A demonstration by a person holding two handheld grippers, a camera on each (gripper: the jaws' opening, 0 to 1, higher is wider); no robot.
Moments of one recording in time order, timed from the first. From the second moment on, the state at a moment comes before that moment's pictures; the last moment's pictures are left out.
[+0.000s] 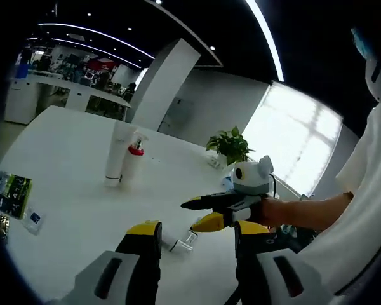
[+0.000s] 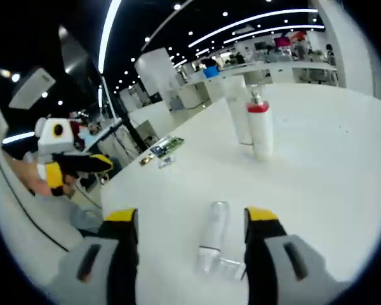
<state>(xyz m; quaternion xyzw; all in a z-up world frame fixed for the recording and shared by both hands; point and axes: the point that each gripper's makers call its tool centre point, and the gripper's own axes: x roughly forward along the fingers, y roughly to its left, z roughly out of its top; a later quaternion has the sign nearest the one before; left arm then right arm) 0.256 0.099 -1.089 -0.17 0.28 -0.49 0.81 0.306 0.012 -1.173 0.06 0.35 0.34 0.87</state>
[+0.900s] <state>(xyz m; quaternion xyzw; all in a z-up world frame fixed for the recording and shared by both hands) 0.246 0.123 -1.082 -0.17 0.27 -0.44 0.84 0.313 0.026 -1.255 -0.07 0.45 0.33 0.83</state>
